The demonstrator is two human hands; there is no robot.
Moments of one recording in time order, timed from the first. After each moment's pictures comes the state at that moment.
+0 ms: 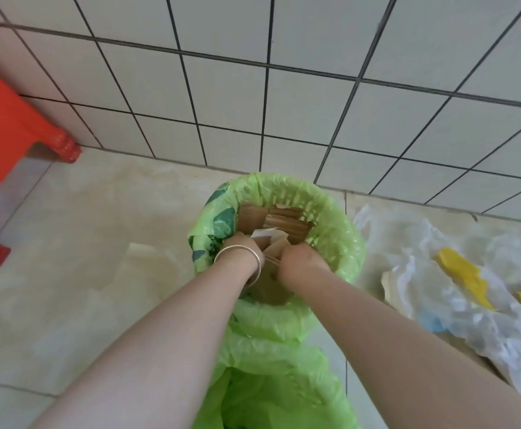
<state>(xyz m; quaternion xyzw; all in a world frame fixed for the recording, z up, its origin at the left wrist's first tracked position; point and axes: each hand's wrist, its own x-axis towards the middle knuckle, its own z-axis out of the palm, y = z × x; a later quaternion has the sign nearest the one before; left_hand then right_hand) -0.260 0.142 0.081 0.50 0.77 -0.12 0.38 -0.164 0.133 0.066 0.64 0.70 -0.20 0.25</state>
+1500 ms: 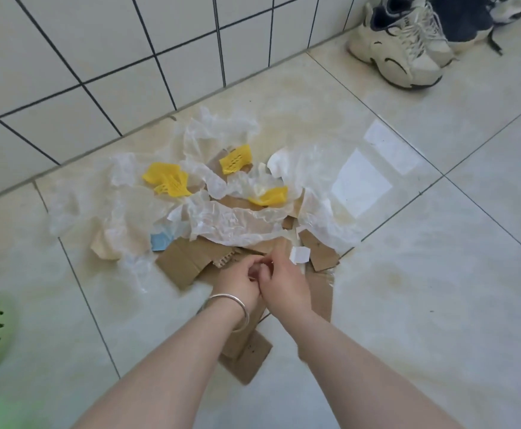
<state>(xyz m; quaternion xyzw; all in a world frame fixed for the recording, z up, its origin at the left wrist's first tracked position) 0.161 -0.084 0.004 0.69 0.50 -0.06 0.52 0.228 -0.143 0.000 0.87 0.26 -0.33 -0.24</state>
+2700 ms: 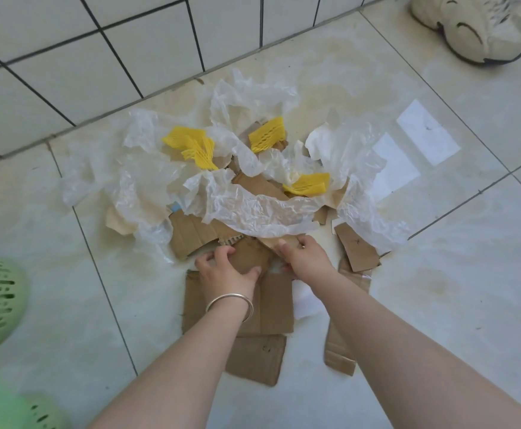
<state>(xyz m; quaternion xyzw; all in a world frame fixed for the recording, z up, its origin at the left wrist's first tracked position) 0.129 -0.061 -0.055 0.62 0.68 0.00 0.38 0.254 -0.105 -0.046 0.79 0.06 -0.53 -0.30</state>
